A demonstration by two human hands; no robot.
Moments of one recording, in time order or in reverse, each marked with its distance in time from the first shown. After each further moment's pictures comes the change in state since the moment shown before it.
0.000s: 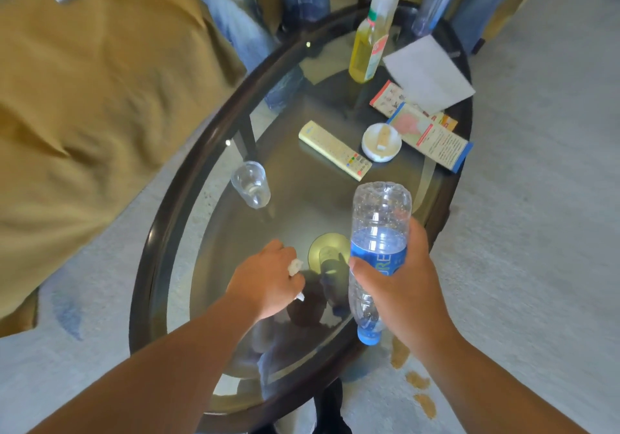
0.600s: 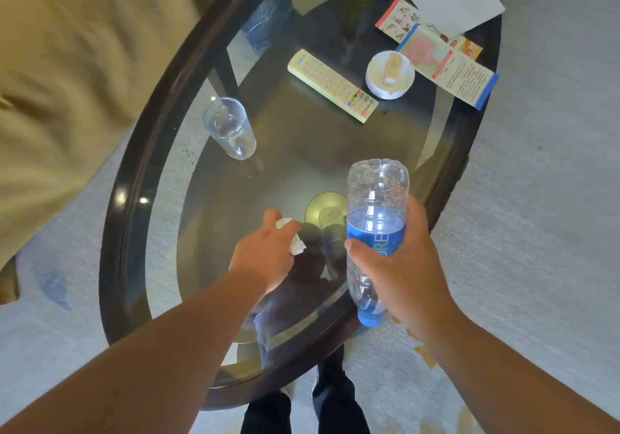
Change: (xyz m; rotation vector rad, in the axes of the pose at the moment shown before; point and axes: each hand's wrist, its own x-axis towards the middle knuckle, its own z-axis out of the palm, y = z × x) left_hand 0.032 -0.038 0.097 0.143 -0.048 -0.029; right_hand 0.009 0.063 0.027 -0.041 -0.029 0.058
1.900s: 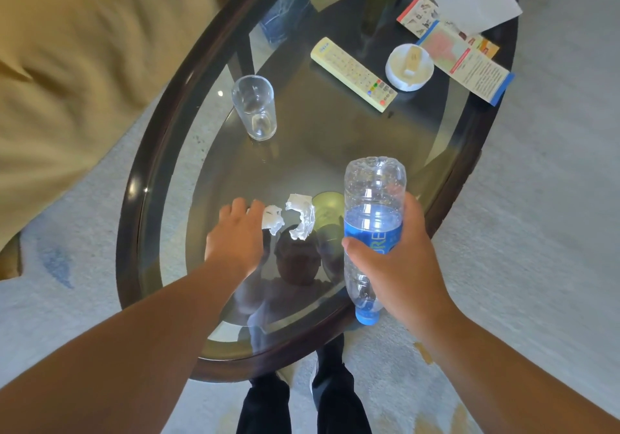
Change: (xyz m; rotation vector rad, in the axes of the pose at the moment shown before) left_hand -0.033 -0.045 -0.010 -0.044 0.080 -0.232; right_hand -0.031 0.001 0.025 -0.034 -0.038 -0.029
